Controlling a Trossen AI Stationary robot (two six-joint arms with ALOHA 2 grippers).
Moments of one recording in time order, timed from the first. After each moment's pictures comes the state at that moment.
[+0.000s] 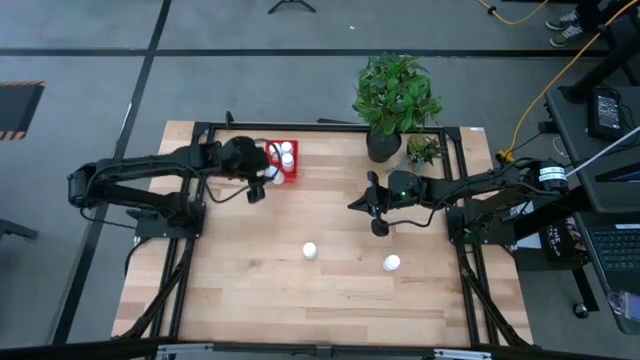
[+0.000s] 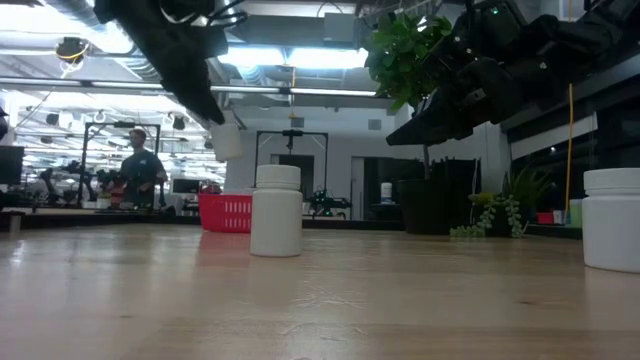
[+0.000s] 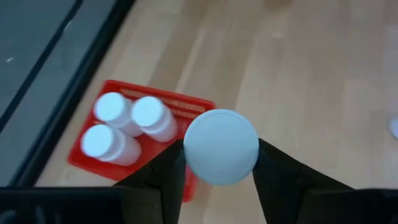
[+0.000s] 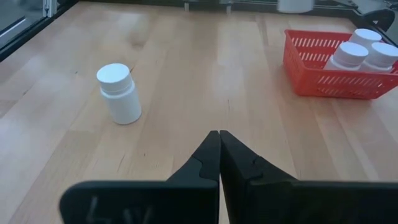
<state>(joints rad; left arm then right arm) 0.36 1.06 0.81 -0.56 -0.07 0.09 -0.11 1.35 0.49 0.45 -0.15 -0.11</state>
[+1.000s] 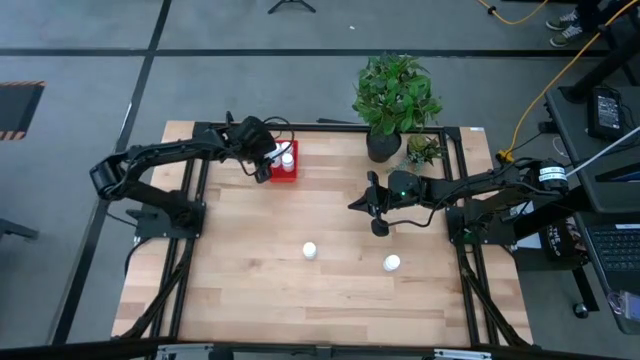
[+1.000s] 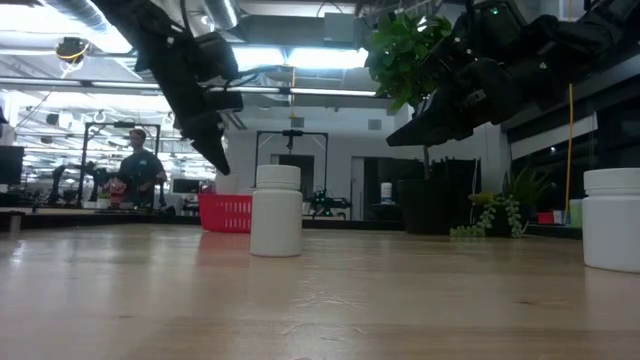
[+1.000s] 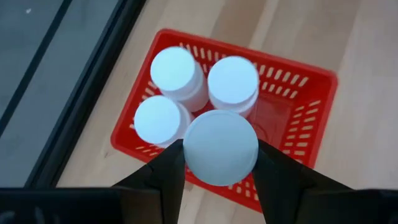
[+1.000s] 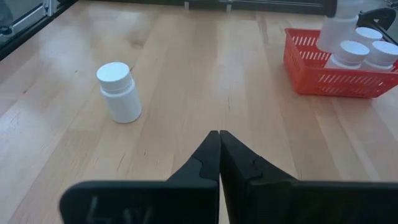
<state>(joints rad) 0.63 1.33 0.81 -0.44 -0.02 0.27 -0.11 1.35 0.49 0.44 -0.15 -0.11</state>
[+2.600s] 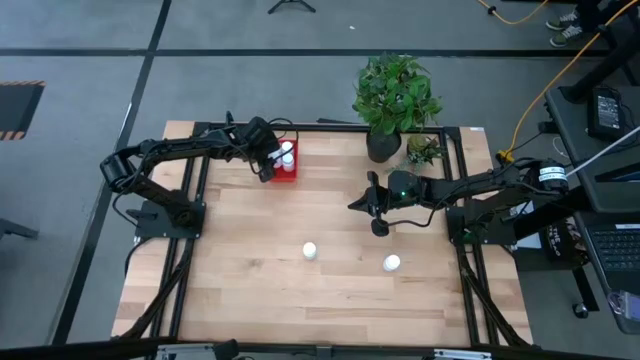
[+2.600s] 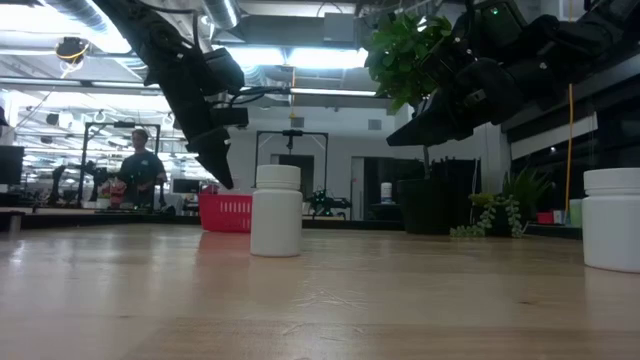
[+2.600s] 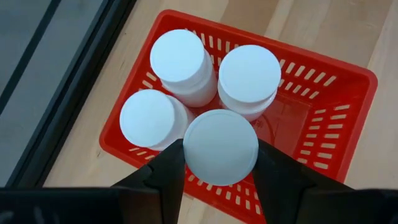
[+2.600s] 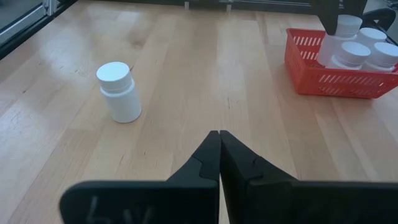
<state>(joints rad) 0.64 1.42 0.81 -0.38 -0.03 0.25 -0.11 1.35 0.49 0.44 -0.15 -0.11</state>
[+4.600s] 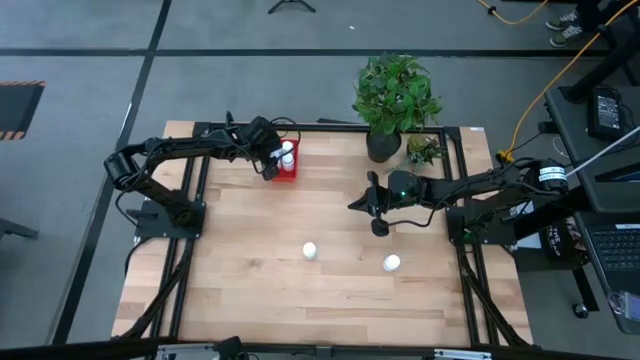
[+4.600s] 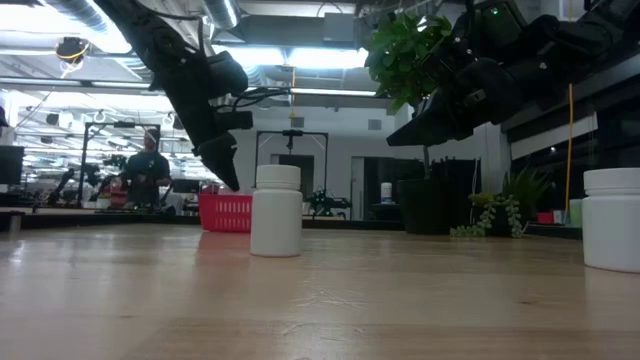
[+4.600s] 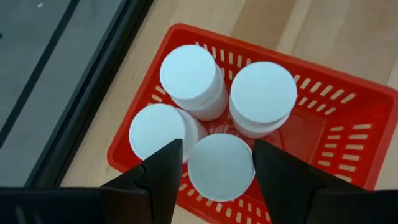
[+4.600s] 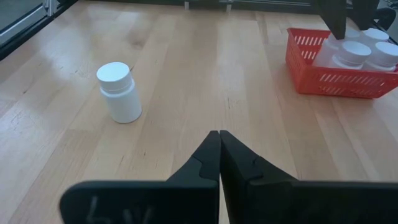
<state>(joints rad) 0.64 1.46 0.81 -0.31 -0.06 0.26 -0.11 1.35 0.49 0.44 -0.15 -0.11</state>
